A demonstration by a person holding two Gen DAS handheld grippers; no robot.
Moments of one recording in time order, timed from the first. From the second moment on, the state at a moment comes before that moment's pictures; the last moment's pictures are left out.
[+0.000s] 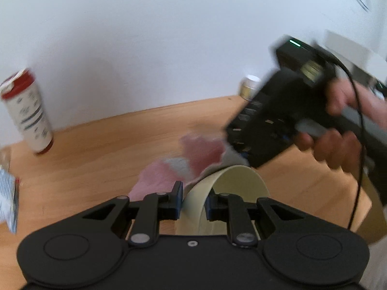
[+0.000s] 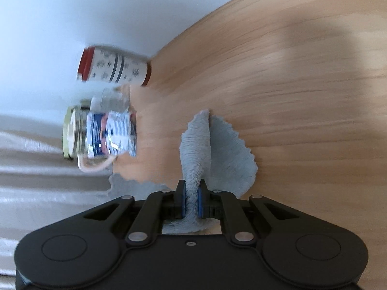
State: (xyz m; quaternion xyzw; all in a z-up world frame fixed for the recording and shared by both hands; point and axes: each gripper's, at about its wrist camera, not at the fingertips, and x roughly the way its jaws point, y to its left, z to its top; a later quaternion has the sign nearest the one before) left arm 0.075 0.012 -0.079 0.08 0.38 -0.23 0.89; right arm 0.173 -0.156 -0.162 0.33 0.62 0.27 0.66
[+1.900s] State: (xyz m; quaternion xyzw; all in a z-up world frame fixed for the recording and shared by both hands) left arm 0.127 0.092 -0.152 -0.18 0.50 -0.09 0.84; right arm 0.173 -0.194 -0.153 0.34 0.58 0.17 0.72
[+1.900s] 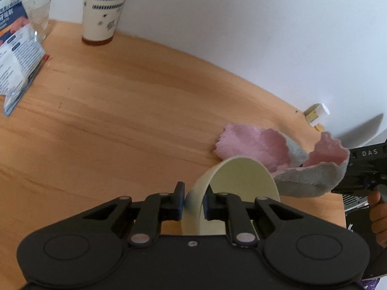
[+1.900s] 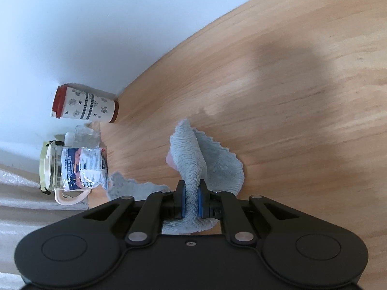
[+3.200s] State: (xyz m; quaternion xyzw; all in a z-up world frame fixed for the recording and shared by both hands) left arm 0.175 0.074 -0.120 0.12 0.58 -0.27 0.75; right arm 0.153 -0.162 -0.140 0.27 0.58 0.18 0.74
